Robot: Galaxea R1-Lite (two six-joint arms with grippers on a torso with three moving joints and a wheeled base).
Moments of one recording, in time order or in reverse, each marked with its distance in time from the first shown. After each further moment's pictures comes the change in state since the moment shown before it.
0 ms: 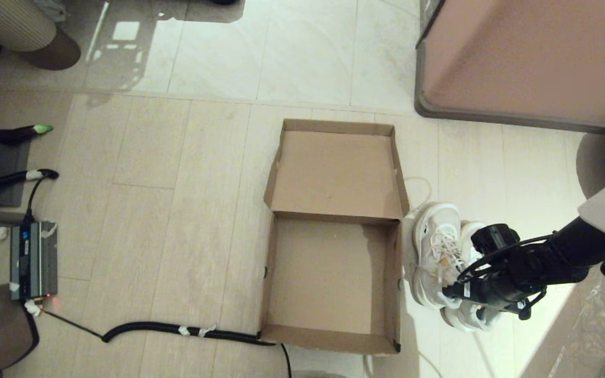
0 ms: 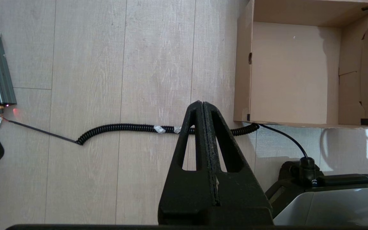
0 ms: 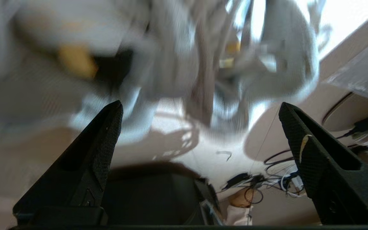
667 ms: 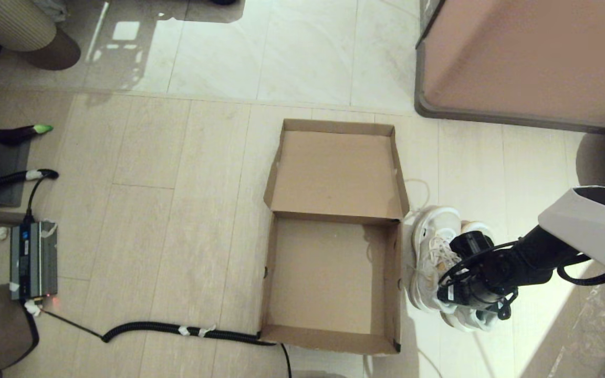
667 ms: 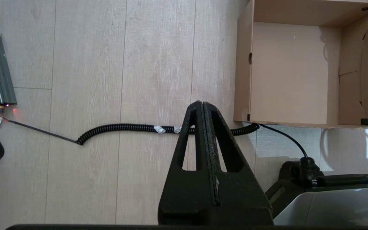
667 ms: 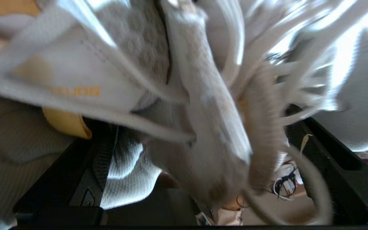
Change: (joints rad) left arm 0.000 0.000 0.000 0.000 0.000 0.000; right arm 0.041 0.136 -0.101 0.001 -0.049 0.002
